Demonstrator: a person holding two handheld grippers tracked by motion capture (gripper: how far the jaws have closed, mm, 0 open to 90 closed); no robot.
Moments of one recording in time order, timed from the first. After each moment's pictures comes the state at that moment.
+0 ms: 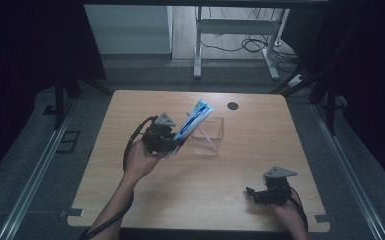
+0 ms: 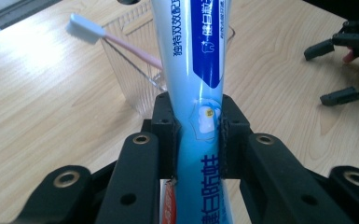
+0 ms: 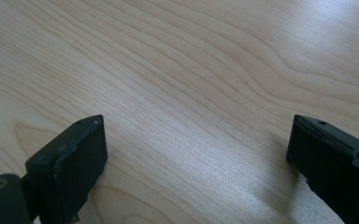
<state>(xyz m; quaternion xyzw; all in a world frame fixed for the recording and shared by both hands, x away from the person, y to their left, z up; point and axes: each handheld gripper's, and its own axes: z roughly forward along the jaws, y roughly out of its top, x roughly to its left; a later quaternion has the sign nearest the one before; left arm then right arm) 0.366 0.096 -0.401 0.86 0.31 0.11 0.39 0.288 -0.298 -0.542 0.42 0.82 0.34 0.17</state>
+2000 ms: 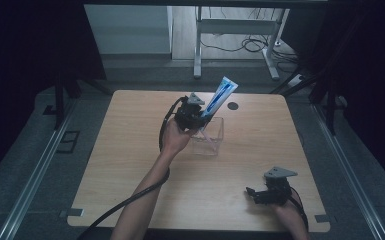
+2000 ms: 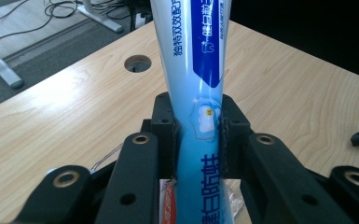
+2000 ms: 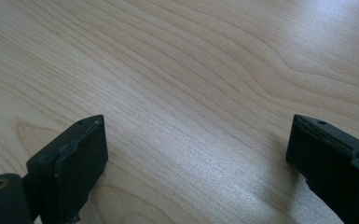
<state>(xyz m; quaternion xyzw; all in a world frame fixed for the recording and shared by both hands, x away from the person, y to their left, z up) 0.444 0.019 -0.410 0.83 0.31 0.14 0.44 0.287 -0.298 -0.542 0.42 0.82 0.35 0.17</state>
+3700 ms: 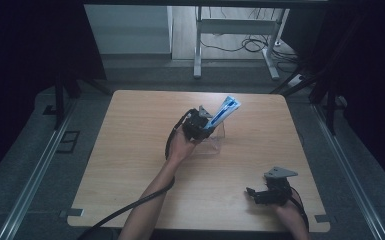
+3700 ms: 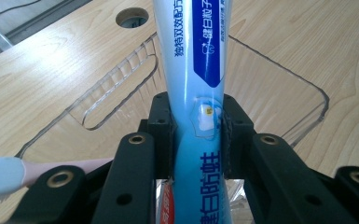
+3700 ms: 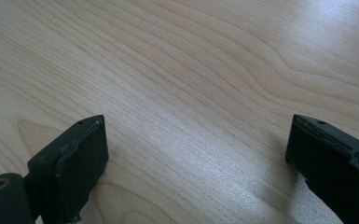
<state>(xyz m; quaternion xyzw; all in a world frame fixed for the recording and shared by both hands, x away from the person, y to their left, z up) 0.447 -0.005 -0.459 0.86 0.31 0.15 0.38 0.287 -0.300 -0.542 0.41 0.82 0.35 0.17</state>
